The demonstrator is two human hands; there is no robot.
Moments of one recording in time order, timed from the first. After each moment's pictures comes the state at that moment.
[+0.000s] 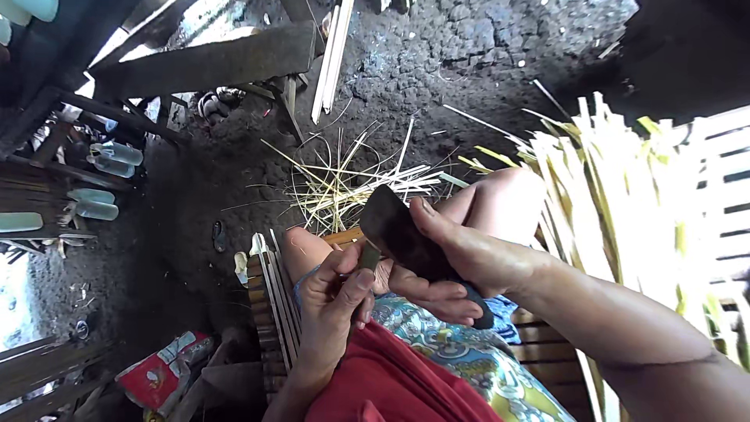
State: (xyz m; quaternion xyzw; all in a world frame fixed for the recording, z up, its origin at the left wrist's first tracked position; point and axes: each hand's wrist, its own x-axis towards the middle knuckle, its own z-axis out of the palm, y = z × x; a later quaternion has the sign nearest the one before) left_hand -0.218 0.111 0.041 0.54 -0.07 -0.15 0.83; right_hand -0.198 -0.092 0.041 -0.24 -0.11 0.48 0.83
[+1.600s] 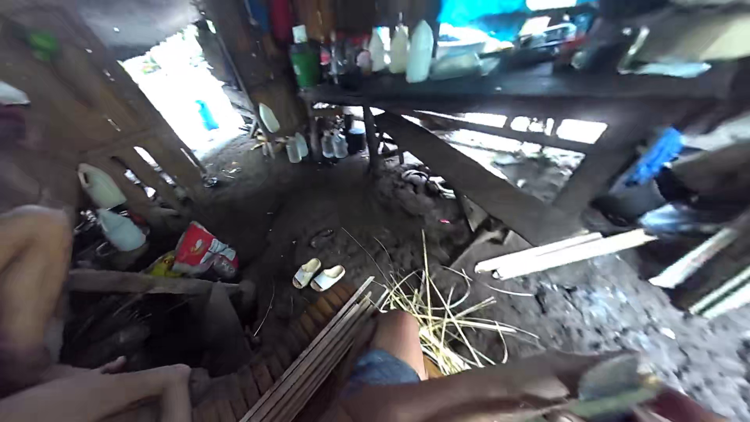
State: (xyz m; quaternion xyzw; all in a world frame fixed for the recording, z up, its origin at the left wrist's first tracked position) left_hand -0.136 0.104 0.051 0.68 -0.21 -0.09 0.69; right_hand -0.147 -0.050 0.031 -0.74 -0.24 0.01 0.63
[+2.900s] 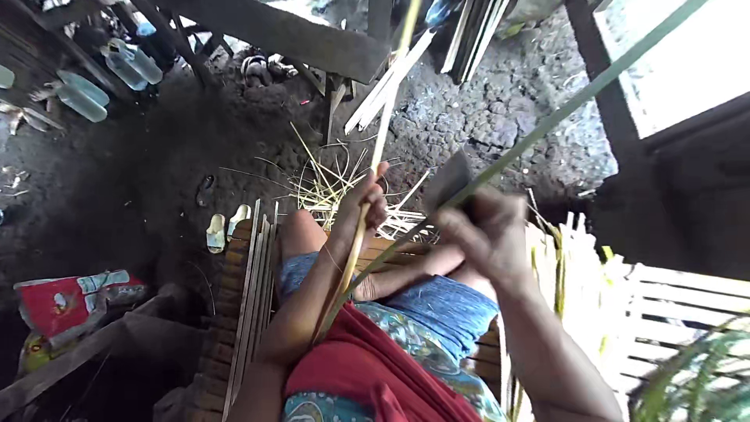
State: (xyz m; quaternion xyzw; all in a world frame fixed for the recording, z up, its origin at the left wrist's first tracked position) left_hand -0.138 0.089 -0.004 0.36 0.06 -0.20 0.91; right_hand -0.173 -0.098 0.027 -0.82 -0.17 -0.11 0.53
